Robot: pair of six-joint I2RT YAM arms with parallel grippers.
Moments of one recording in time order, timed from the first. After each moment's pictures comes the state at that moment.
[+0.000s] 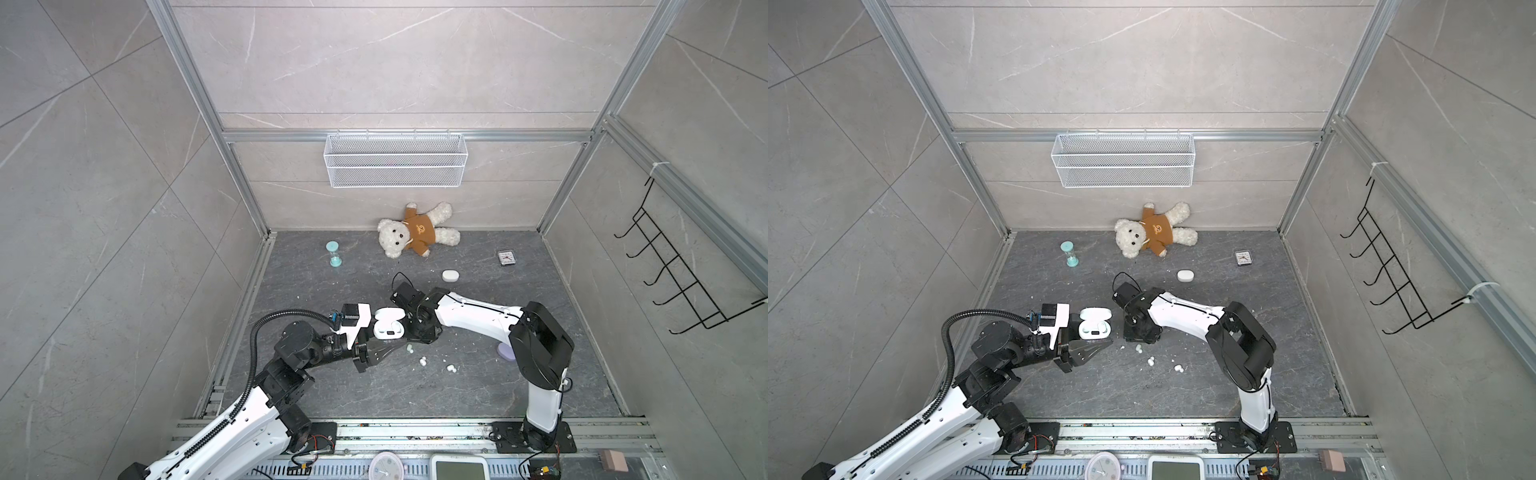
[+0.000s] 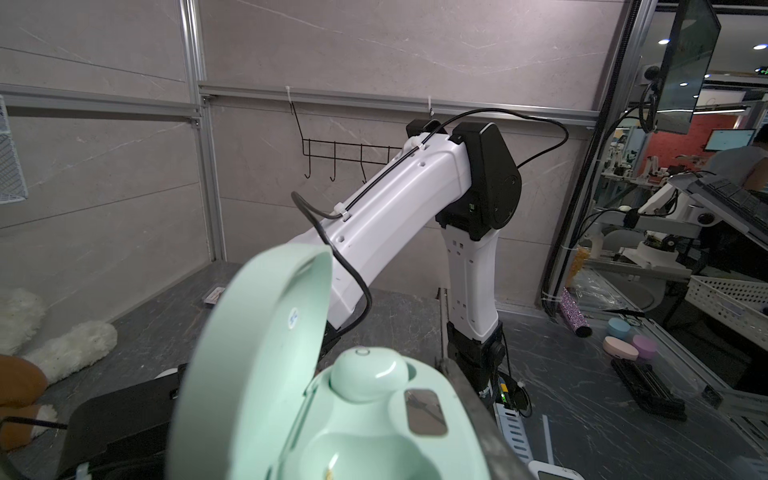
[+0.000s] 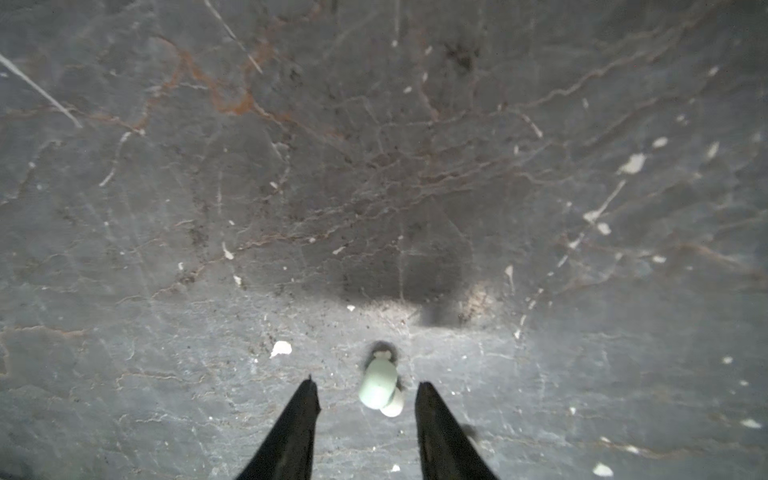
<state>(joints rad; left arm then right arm) -0.78 0.66 0.58 0.26 0.65 -0.15 0.85 1.94 1.38 -0.81 -0.04 0.87</state>
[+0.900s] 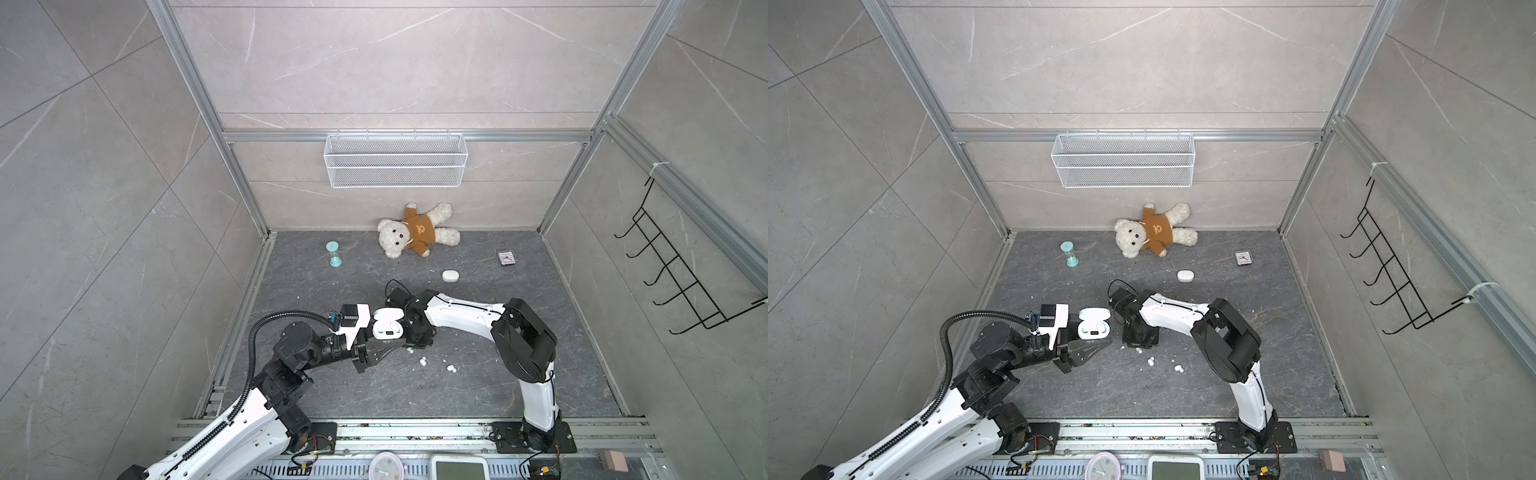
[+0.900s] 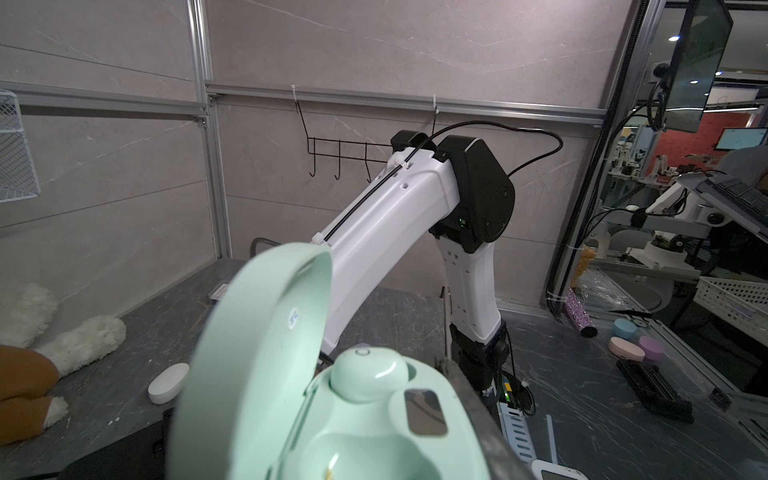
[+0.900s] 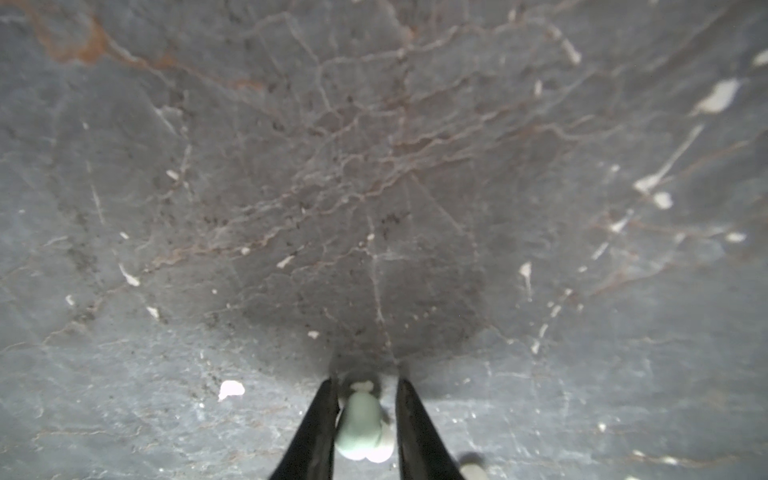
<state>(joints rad) -0.78 0.65 0.58 0.24 0.64 -0.14 0.87 2.03 1.43 -0.87 -0.04 0.91</state>
